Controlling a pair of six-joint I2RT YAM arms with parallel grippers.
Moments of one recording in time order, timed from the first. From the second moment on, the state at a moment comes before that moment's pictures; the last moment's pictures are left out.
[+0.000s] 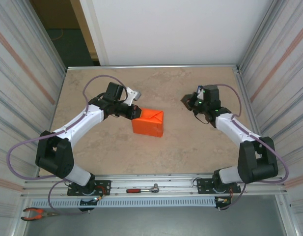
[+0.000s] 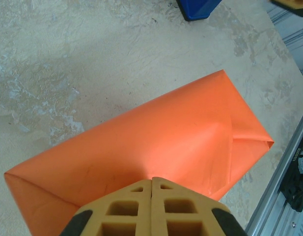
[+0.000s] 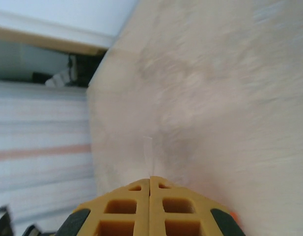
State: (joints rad) left arm -0.45 1.51 1.15 -0.55 0.53 -0.07; right arm 0.29 1.38 0.88 -0.02 -0.41 1.04
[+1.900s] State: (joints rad) left arm -0.45 1.50 1.14 -0.54 0.53 -0.07; right arm 0.83 1.46 0.95 -0.05 0.00 1.33
